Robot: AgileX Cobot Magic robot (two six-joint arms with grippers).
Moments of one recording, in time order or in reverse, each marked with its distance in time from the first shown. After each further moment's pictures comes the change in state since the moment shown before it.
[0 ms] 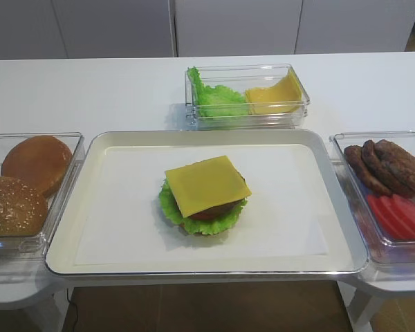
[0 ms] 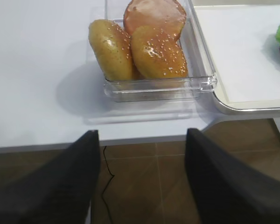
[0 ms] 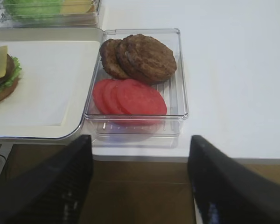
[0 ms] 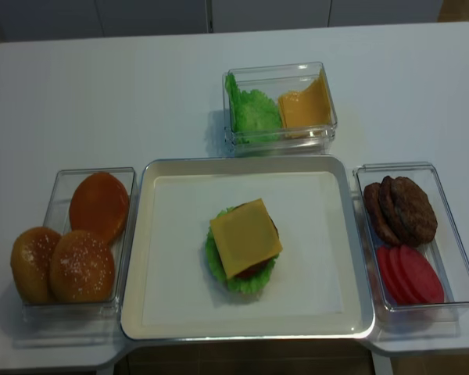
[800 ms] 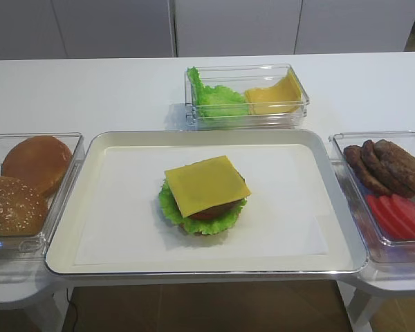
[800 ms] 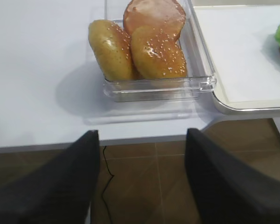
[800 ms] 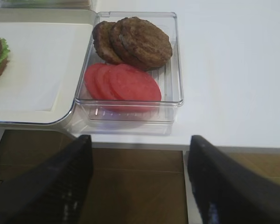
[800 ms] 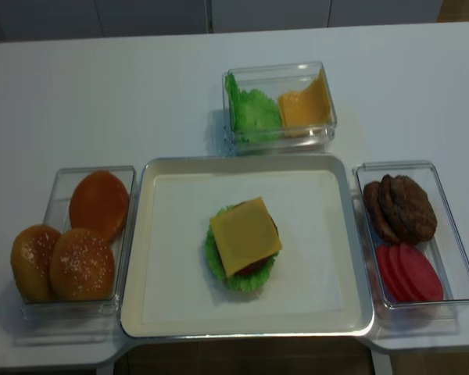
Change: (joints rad) left arm 0.000 0.000 0.000 0.000 0.000 0.000; right arm 0.000 0.000 0.022 -0.015 0.022 -0.016
